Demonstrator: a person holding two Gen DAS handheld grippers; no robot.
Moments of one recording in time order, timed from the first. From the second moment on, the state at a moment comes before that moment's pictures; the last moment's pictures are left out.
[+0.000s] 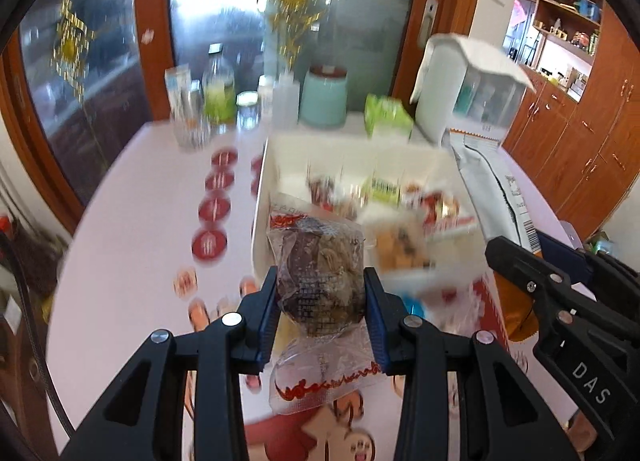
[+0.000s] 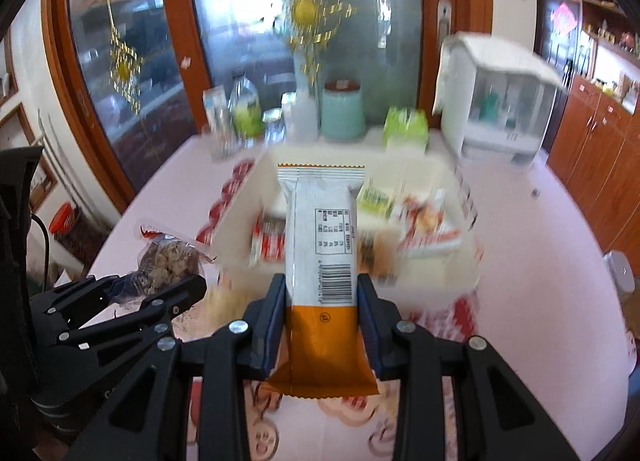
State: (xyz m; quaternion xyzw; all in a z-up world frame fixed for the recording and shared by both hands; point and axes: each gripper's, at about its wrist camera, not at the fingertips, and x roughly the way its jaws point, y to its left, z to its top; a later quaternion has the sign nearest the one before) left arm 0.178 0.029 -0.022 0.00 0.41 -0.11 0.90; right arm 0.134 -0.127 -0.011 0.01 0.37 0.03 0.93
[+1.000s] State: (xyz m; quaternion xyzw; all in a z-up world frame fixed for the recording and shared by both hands) left arm 0.313 -0.046 -0.051 0.08 0.43 -0.05 0.90; right arm 0.278 -0.184 -0.037 0.00 0.43 -0.01 0.90
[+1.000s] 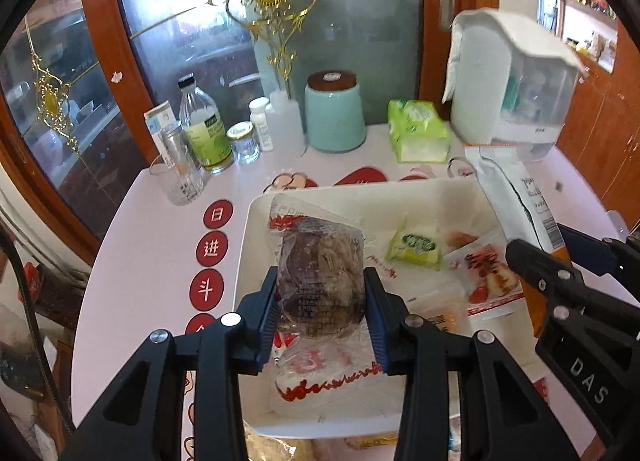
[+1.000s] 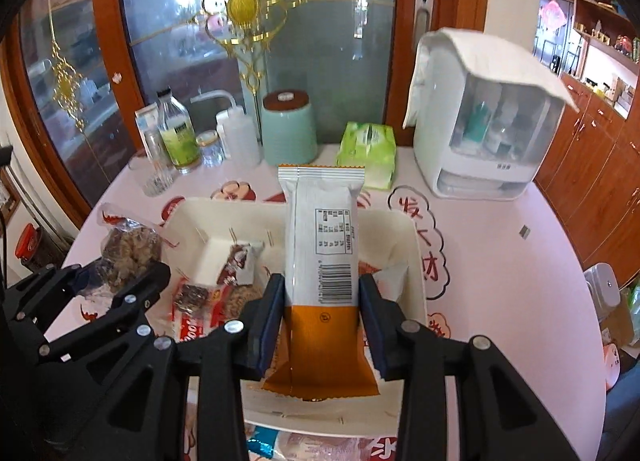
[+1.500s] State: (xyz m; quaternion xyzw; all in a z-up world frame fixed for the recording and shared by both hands) left arm 0.322 -0.018 -0.078 0.09 0.46 0.00 0.89; right arm 0.292 -0.190 -0.083 0.03 0.50 0.00 0.87
